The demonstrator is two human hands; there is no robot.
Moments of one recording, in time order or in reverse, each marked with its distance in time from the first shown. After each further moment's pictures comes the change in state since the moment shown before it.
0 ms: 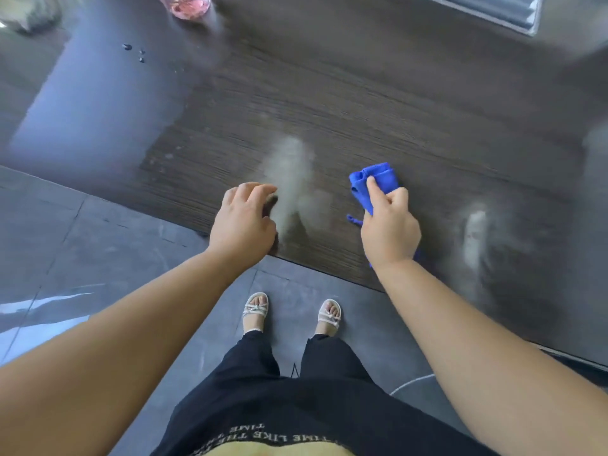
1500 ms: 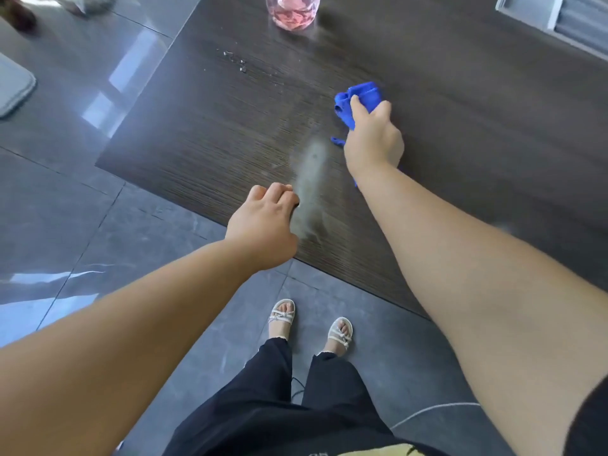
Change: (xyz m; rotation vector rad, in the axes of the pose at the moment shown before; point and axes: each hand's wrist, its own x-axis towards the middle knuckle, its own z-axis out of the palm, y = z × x) left_hand 0.025 -0.090 -0.067 0.245 -0.178 0.098; right_hand 0.115 -0.203 0.034 -0.067 -0.087 -0.149
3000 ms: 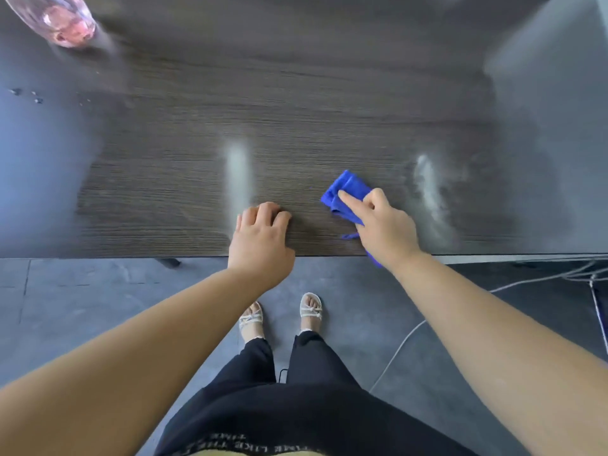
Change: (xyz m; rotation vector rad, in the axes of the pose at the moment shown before) left_hand -0.020 0.156 0.068 0.053 -0.063 0.262; right_hand -0.207 0.240 -0.017 0.038 0.009 0.094
